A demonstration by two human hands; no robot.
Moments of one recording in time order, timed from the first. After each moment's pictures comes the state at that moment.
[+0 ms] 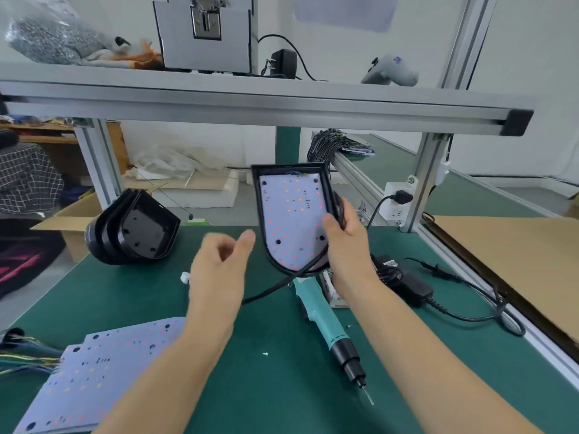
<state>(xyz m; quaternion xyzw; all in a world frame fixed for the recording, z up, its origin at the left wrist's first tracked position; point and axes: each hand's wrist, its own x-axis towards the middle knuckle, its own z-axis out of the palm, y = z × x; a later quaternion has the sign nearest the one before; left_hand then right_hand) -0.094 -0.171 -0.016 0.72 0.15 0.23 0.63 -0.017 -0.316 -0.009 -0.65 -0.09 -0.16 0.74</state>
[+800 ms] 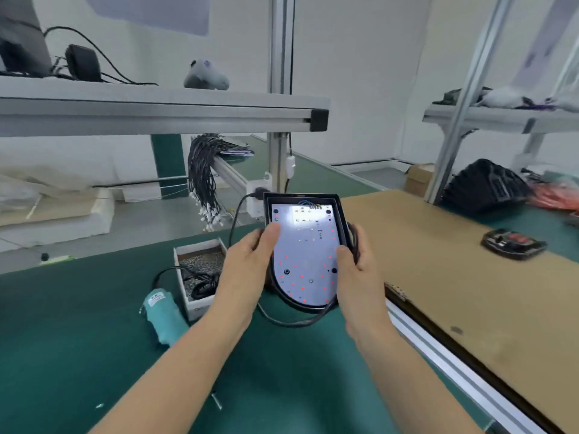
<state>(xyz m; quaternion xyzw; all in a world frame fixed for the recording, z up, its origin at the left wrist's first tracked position) -0.067 -0.374 -0.005 0.71 -0.13 0.03 0.70 -0.113 -0.511 -0.017 -0.69 0.08 -0.33 0.63</state>
